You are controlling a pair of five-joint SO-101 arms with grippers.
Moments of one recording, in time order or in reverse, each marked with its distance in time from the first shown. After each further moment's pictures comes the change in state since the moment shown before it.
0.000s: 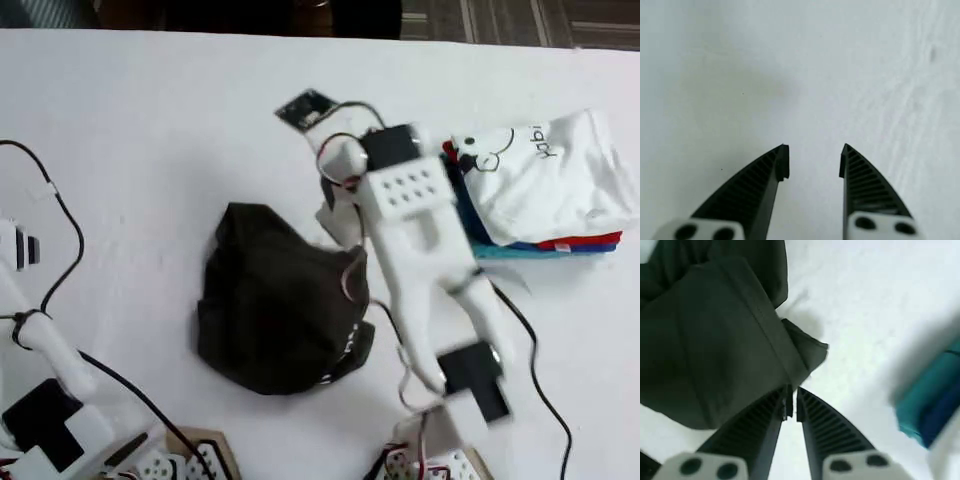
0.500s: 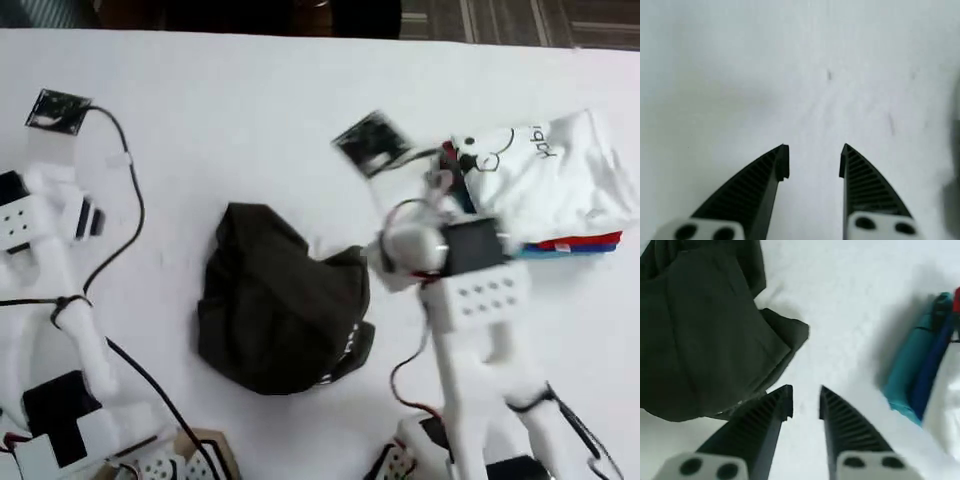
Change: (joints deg) left arm 16.5 0.0 -6.3 8.2 2.1; right arm 3.3 -29.4 32.9 -14.0 -0.1
